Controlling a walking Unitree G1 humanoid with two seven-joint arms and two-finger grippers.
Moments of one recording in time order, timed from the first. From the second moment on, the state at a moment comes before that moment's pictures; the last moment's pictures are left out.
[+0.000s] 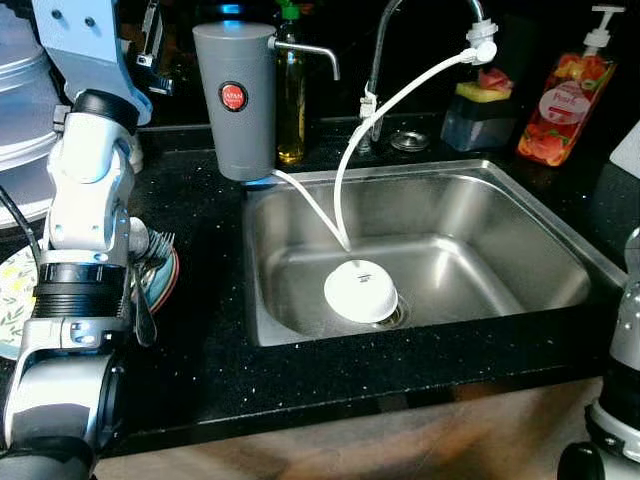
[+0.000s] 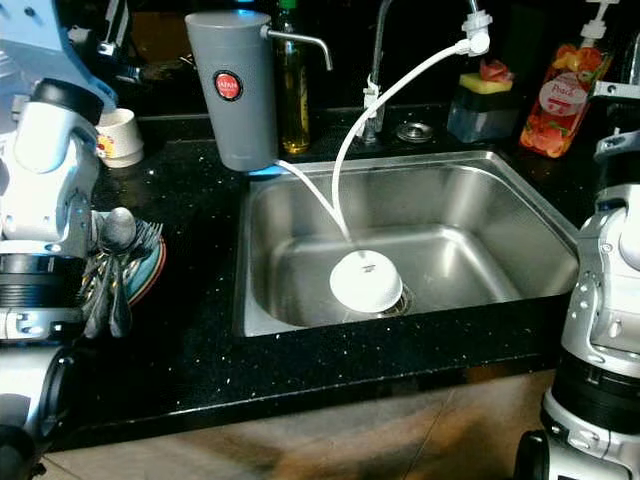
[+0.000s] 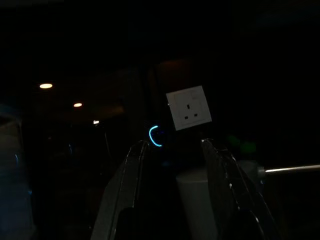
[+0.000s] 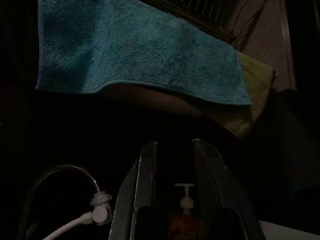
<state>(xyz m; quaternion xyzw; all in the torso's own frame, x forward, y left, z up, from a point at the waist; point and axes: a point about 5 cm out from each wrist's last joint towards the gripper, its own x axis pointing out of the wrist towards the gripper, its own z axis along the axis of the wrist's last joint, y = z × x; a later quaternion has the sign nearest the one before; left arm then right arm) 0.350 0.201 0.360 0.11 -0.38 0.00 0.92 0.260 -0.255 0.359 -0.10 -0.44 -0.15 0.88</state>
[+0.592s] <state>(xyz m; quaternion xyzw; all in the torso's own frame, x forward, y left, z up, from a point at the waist) 0.351 0.198 0.359 0.11 -0.38 0.00 0.92 0.260 -0.255 0.358 -0.10 -0.45 -0.15 0.88</state>
